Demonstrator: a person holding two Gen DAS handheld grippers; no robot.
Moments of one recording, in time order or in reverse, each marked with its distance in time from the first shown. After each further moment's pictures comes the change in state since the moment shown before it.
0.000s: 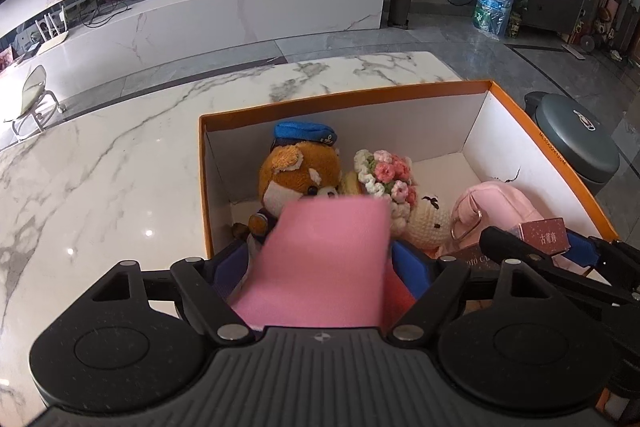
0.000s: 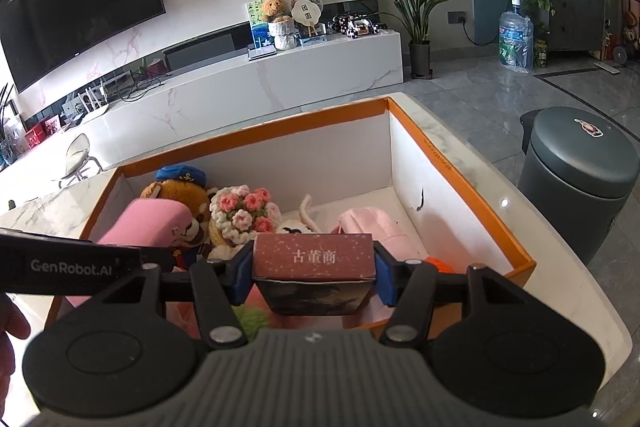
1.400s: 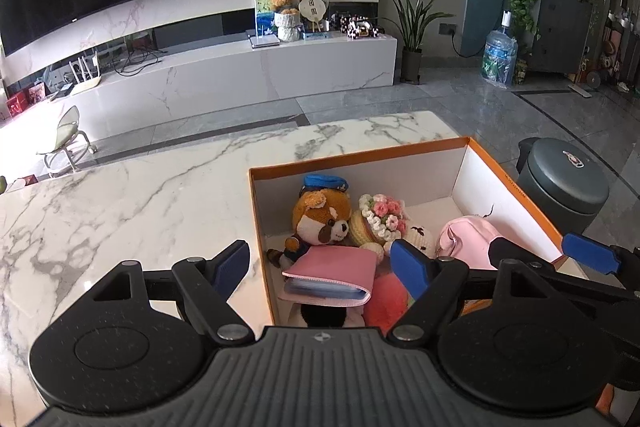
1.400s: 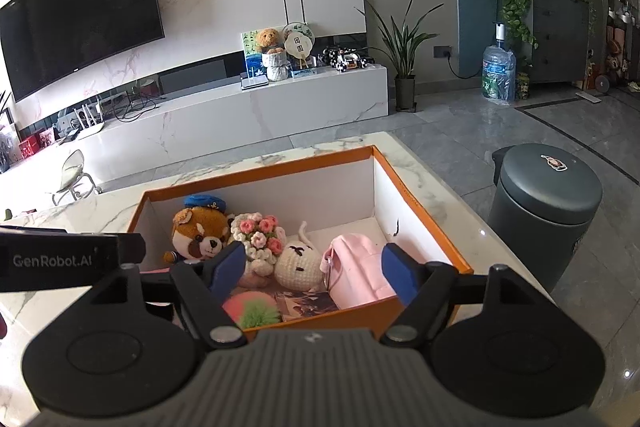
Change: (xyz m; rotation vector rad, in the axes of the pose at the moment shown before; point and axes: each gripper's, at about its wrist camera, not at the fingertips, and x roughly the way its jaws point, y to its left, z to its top) left arm -0.097 -0.006 -0.017 -0.008 -0.186 0.064; right arm -0.076 0.017 0.005 -0.024 -0.095 -0.058
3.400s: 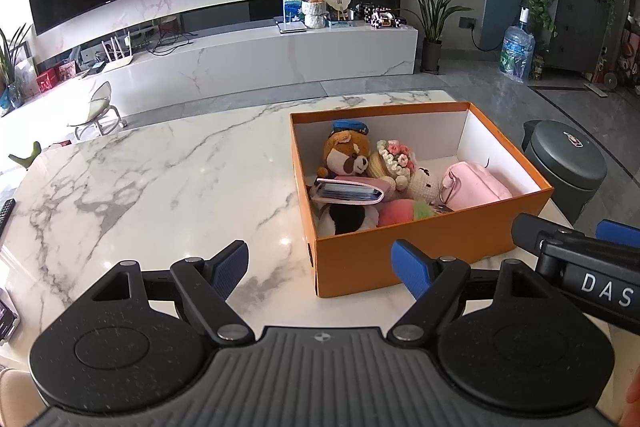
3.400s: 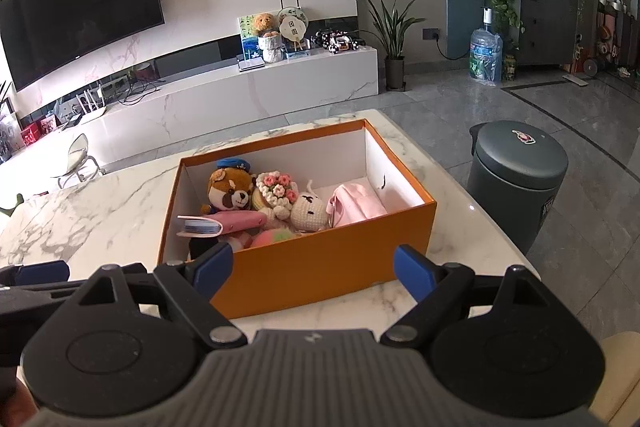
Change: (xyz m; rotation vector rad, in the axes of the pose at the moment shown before) left arm -0.070 0.008 -0.055 -0.041 0.047 0.062; right arm -0.091 0.018 -0.020 0.013 0.079 -0.030
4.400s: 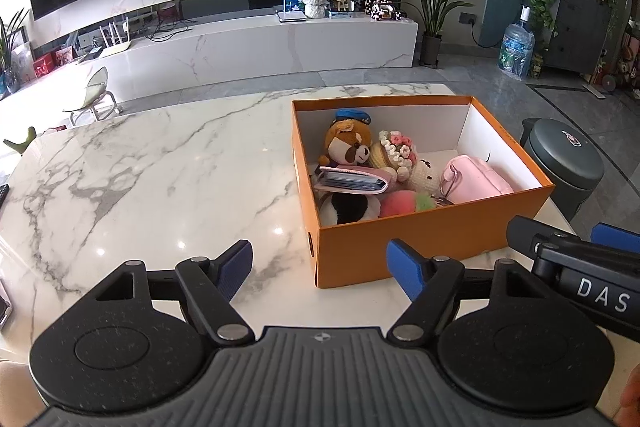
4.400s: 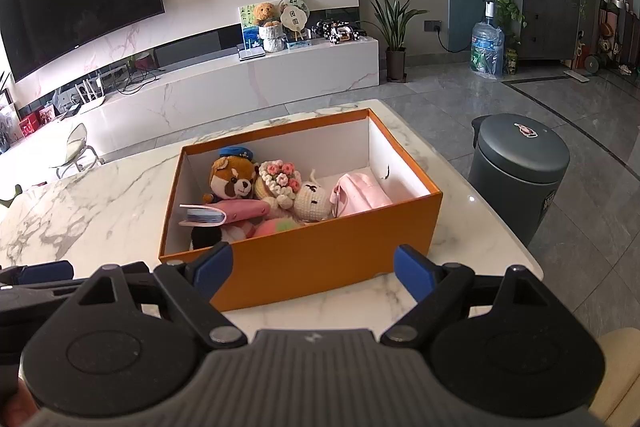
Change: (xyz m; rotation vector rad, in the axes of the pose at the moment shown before) left arm 0.002 0.011 -0.003 -0.032 0.029 -0.020; right arm 0.002 0.009 -0.002 -0.013 0.029 -0.005
